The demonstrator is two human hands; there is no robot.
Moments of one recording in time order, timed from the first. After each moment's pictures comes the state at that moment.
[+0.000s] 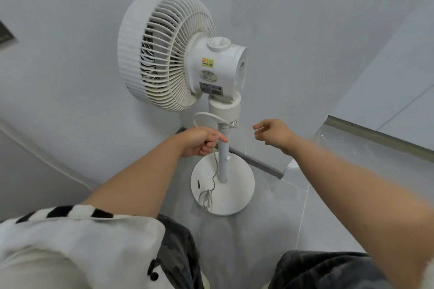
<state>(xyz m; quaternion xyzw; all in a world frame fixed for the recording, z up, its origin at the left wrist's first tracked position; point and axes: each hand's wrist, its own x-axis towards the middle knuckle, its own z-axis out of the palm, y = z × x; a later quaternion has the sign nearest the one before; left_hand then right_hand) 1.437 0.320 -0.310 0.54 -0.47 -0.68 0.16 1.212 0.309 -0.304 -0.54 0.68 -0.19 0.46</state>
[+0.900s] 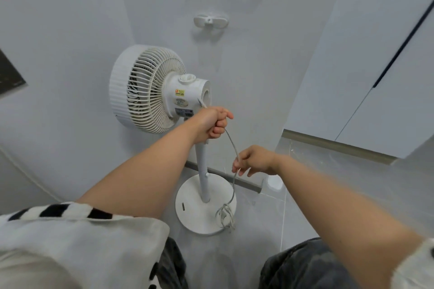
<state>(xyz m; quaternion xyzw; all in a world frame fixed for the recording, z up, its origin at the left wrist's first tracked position) 1.350 0.353 -0.184 0.46 -0.50 -0.67 0.30 1.185 0.398 -0.247 -0.61 0.58 -0.10 0.53</state>
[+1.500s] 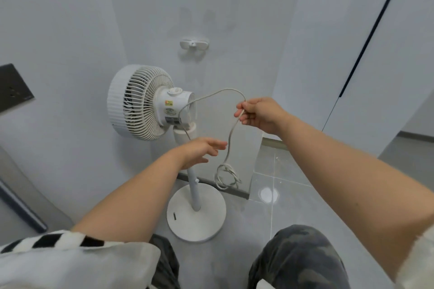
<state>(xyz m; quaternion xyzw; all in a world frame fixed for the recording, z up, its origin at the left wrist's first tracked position) 1.354 0.430 -0.193 0.47 -0.63 -0.60 0.16 1.161 0.429 -0.119 -0.48 0.52 -0.45 0.54</state>
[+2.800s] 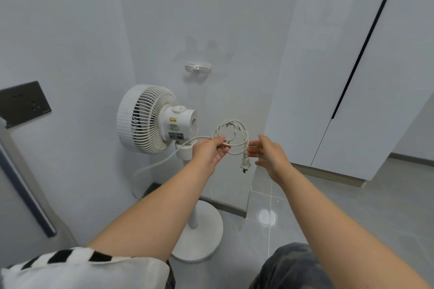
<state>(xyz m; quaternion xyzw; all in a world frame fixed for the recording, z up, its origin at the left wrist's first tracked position) 1.310 0.459 -0.154 0.41 -0.26 -0.68 0.55 1.164 0.491 -0.151 -0.39 0.63 -0.49 0.45</state>
